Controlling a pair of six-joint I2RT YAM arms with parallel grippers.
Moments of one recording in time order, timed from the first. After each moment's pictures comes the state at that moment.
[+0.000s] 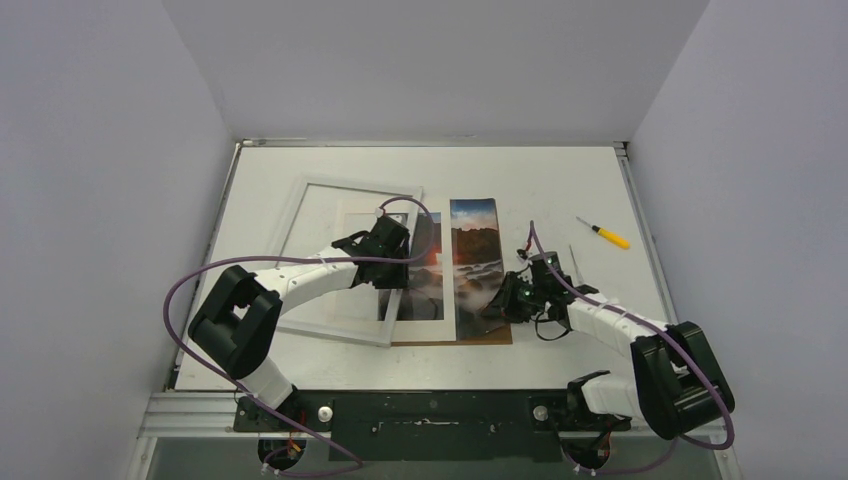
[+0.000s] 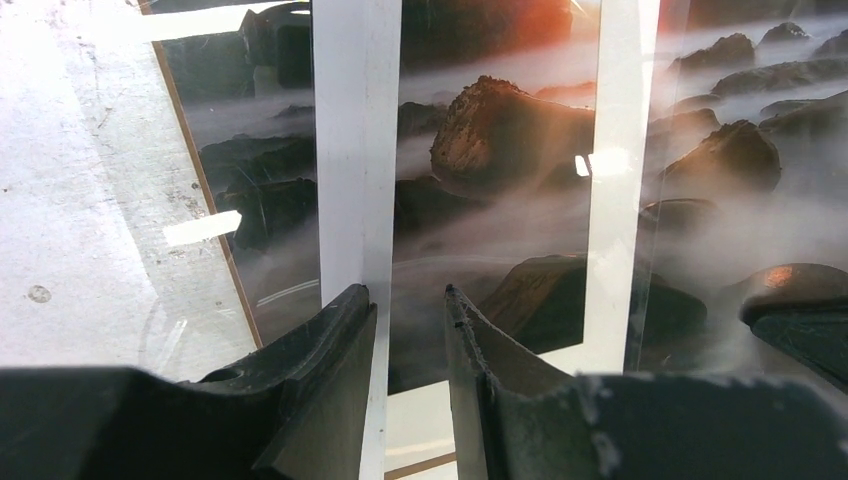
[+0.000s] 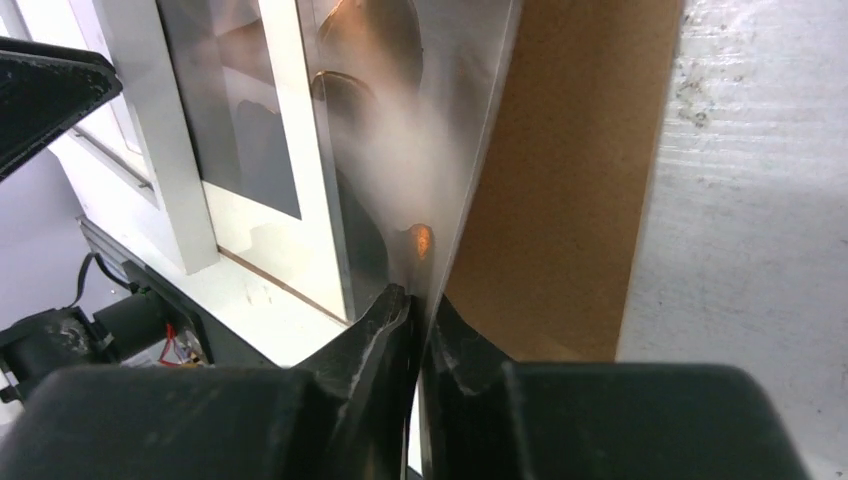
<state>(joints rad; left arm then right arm) -0.69 1.63 1.00 -0.39 -0.07 -0.65 0.35 1.26 0.45 -0.13 -0.46 0.68</state>
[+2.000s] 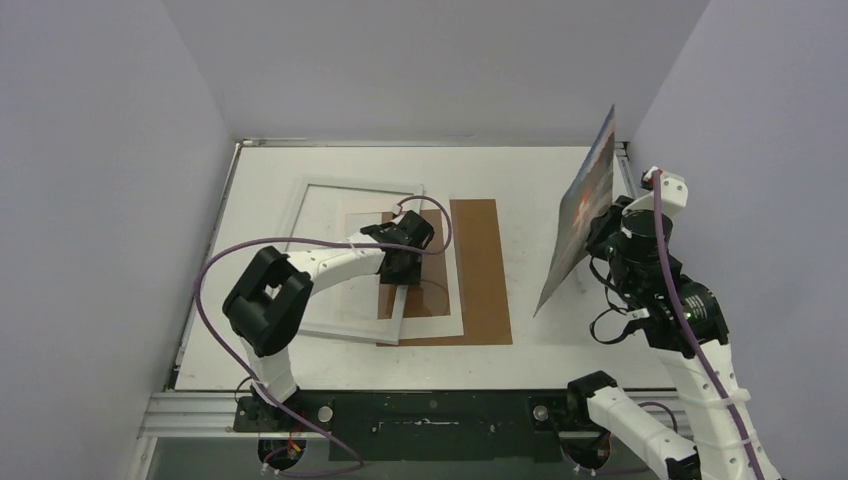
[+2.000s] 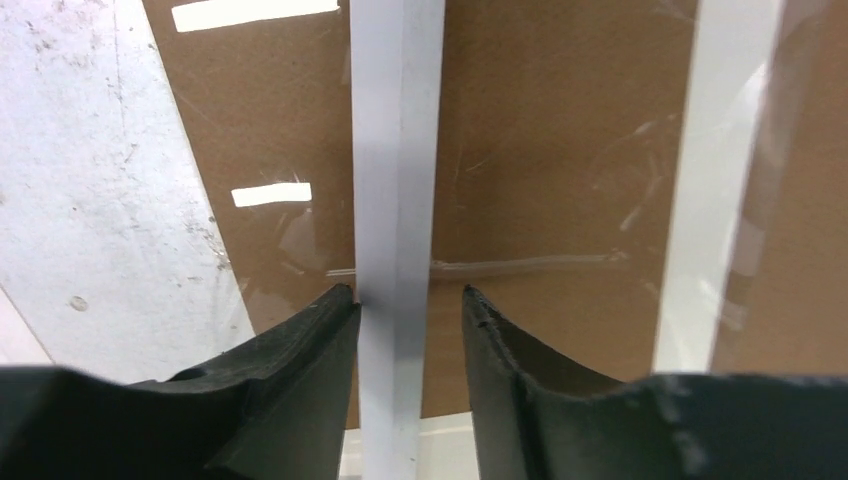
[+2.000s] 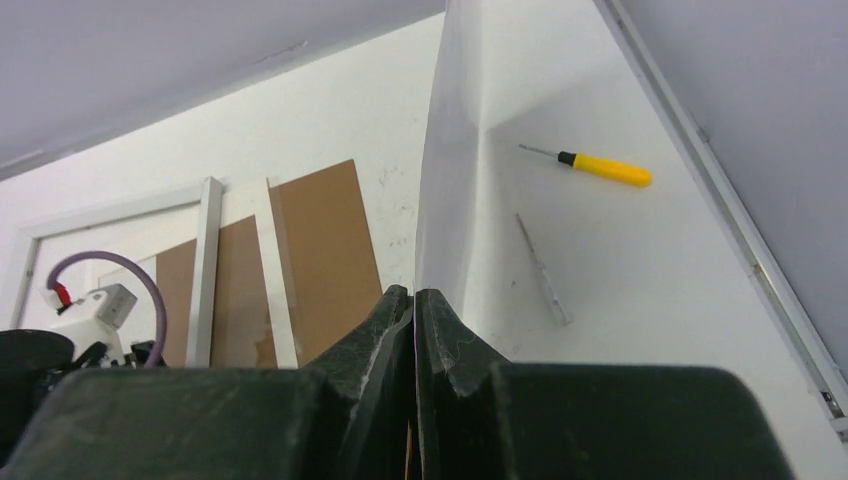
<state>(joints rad) -0.75 1.79 1.20 -0.56 -0.21 -0.65 0.35 0.81 1.23 -0.83 0.44 0.44</state>
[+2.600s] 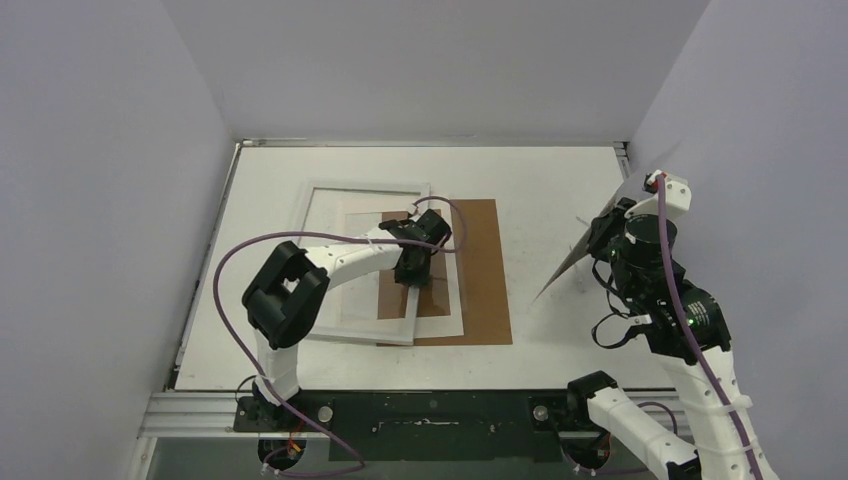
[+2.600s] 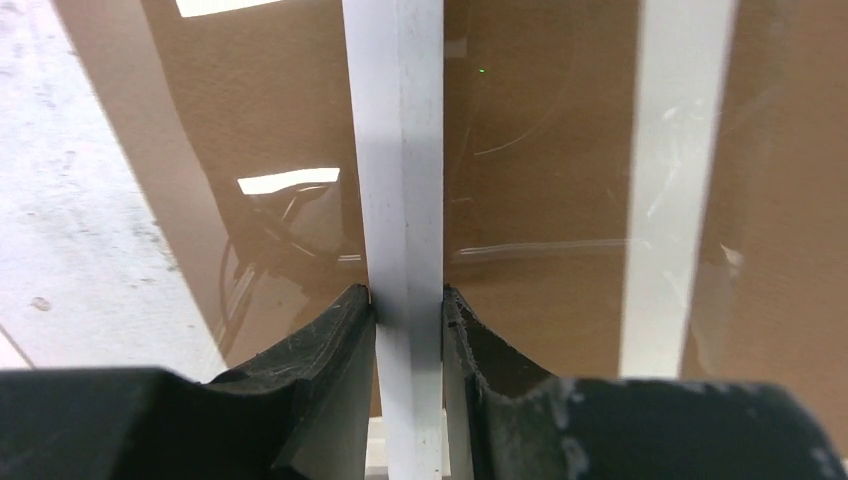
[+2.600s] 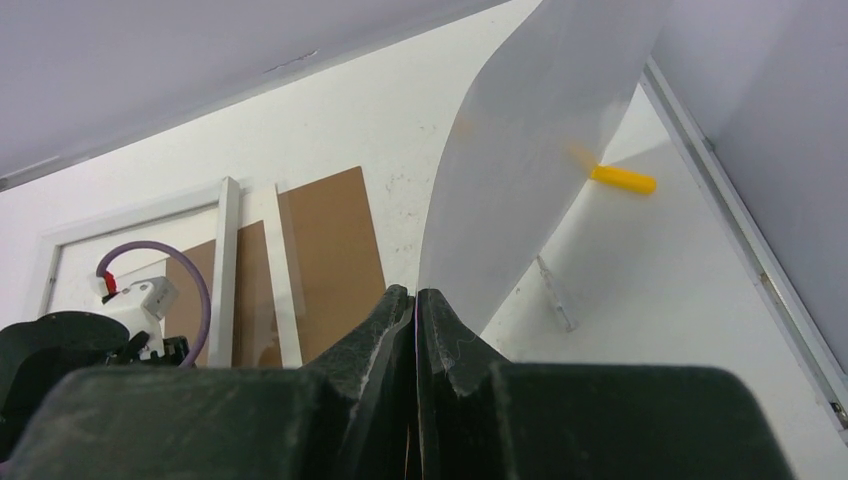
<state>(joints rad) -0.79 1.91 1.34 -0.68 -0.24 -0.65 0.35 0.78 1.23 -0.81 0.44 0.42</state>
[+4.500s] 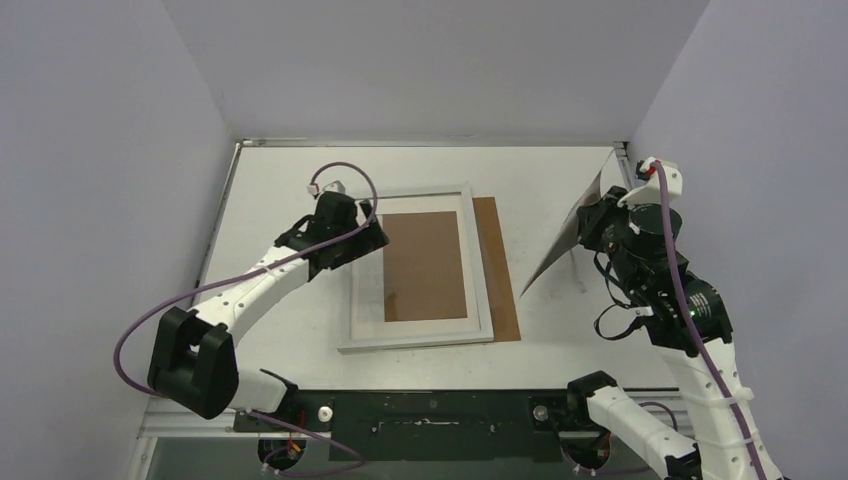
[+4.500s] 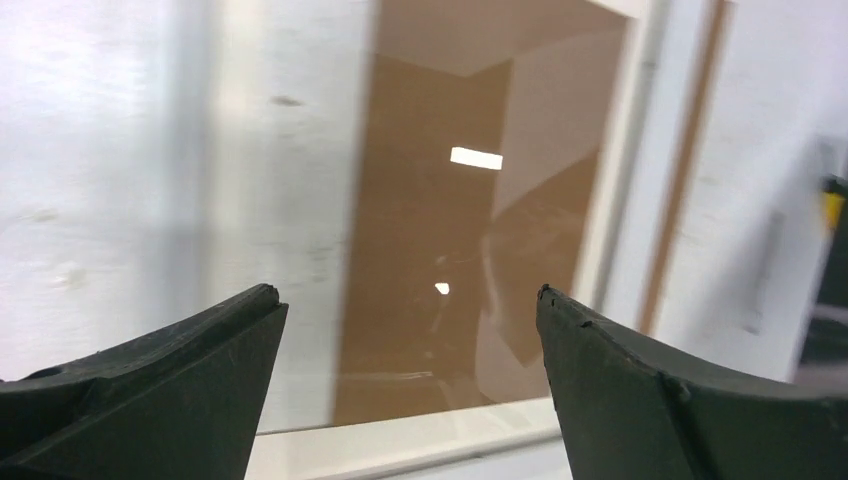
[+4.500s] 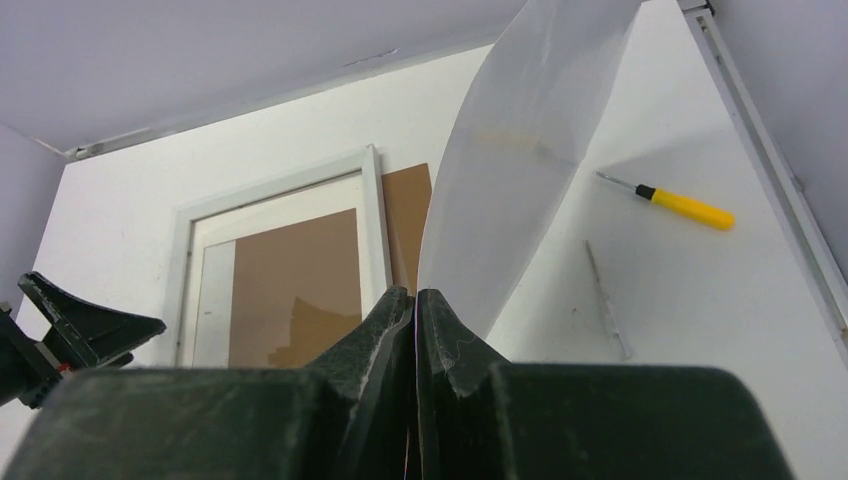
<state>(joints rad) -0.53 1.40 1.04 -0.40 -0.09 -0.82 0.35 0.82 1.28 -0.77 0.31 0.40</state>
